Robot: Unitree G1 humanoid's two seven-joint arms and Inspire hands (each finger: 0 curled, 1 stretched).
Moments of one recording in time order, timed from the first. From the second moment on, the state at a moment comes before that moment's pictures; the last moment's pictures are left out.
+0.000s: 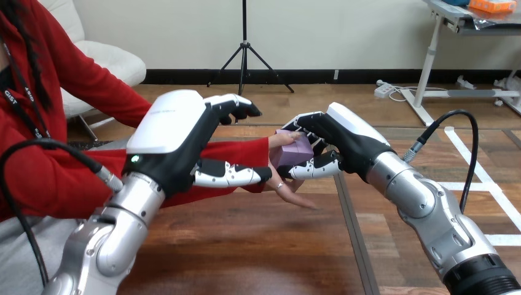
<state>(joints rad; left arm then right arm) -0.17 0.43 -0.18 -0.13 0.64 -0.12 -0.09 -0.56 -0.35 0.26 0.54 -0.40 -0.14 0.23</state>
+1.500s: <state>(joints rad) -0.10 0.43 -0.16 -0.14 0.60 -0.13 -0.09 -0.56 -0.44 0.22 0.64 -0.39 -0.20 0.21</state>
